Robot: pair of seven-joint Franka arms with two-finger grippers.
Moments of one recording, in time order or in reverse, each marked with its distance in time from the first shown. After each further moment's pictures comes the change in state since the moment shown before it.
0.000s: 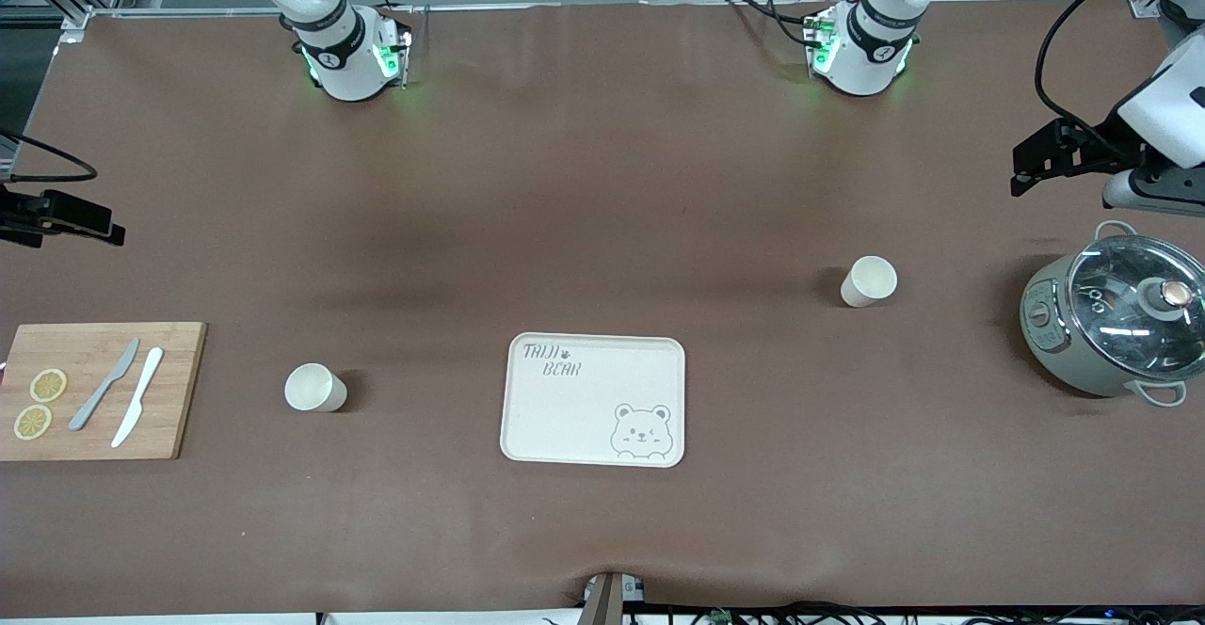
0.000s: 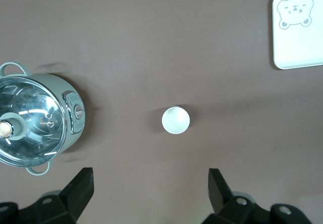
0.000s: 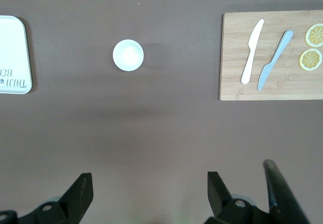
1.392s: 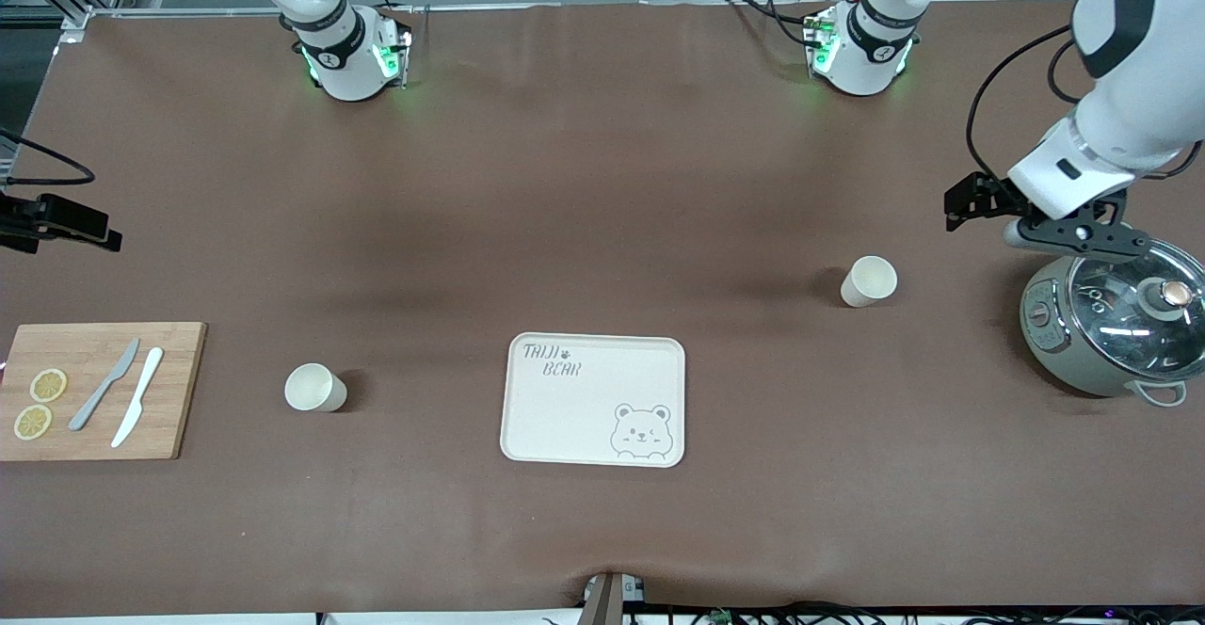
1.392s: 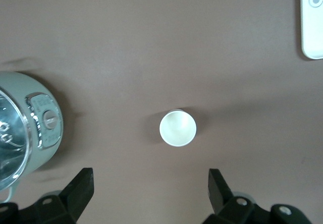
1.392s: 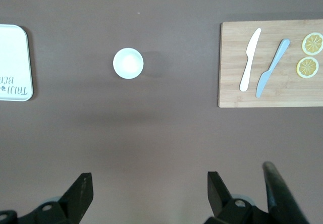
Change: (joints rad) left arm 0.000 -0.110 -0.002 -0.515 0.000 0.429 0.019; right arm 0.001 0.000 0.000 0.000 -0.003 0.037 0.000
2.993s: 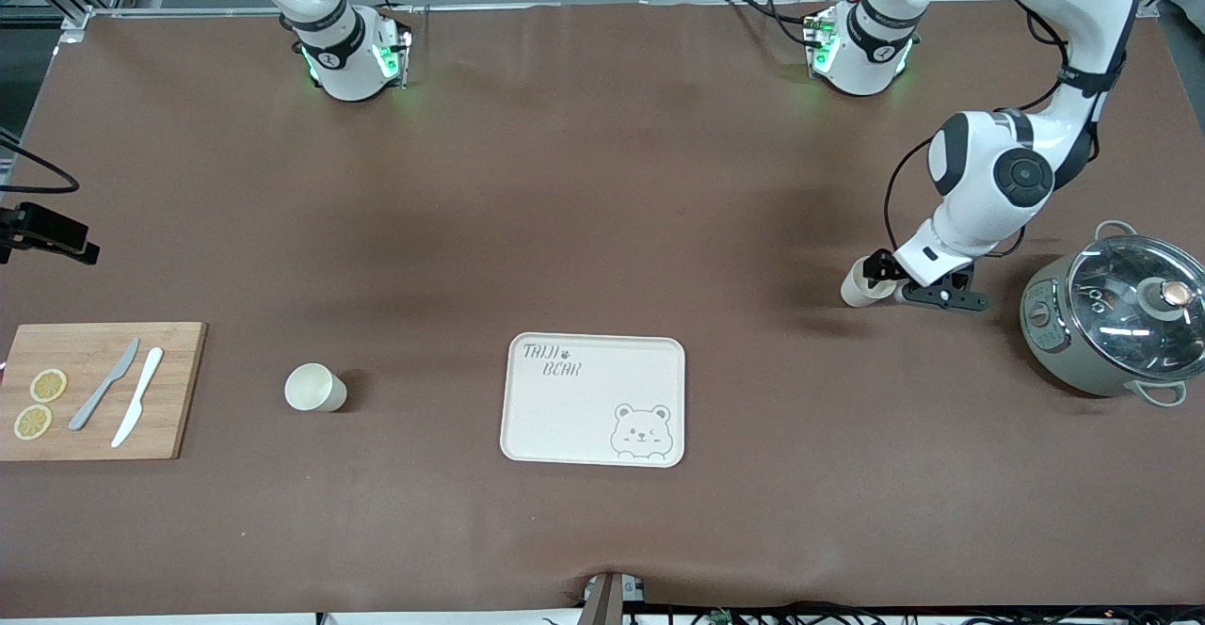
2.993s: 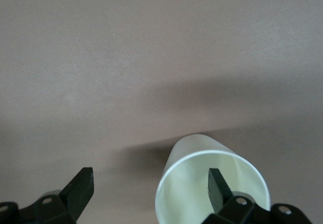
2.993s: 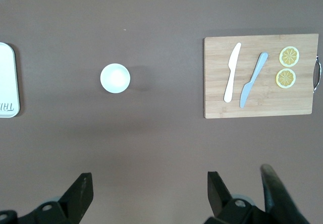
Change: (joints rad) left arm 0.026 0.307 0.000 -0.407 0.000 0.763 0.004; right arm -0.003 -0.002 -0.008 0.004 -0.039 0.045 0.009
